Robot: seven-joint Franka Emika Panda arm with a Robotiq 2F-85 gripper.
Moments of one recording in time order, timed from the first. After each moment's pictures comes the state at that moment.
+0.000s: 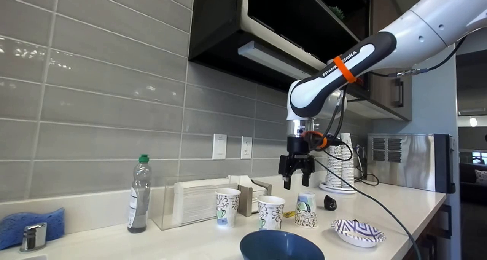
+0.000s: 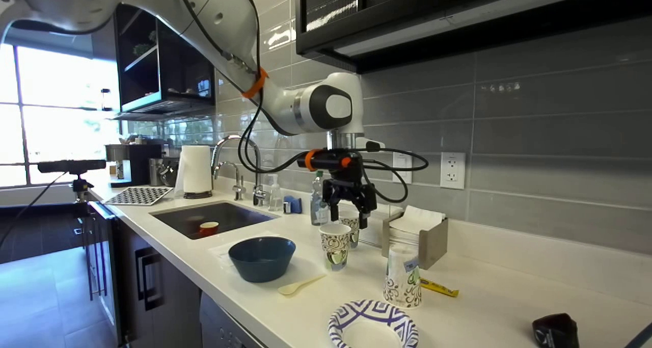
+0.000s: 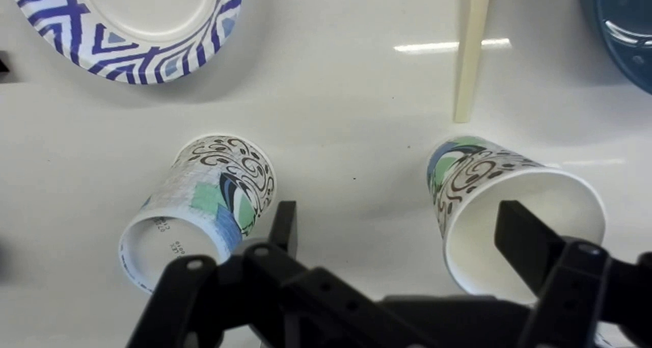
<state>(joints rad) -0.05 0.18 -0.03 -1.90 -0.04 2.14 0.04</state>
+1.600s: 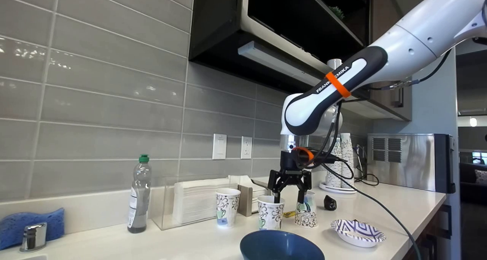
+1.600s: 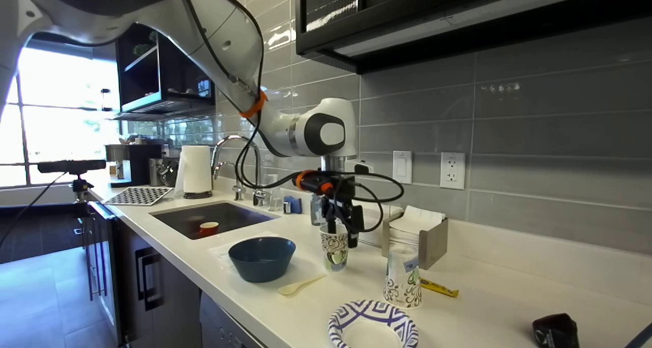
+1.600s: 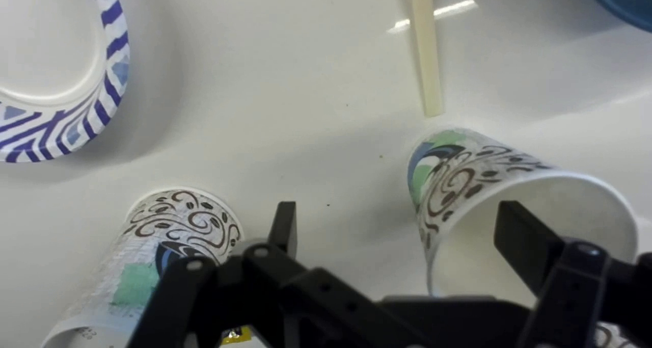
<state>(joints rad) -0.01 0.25 -0.03 -1.95 -0.03 2.27 0.30</state>
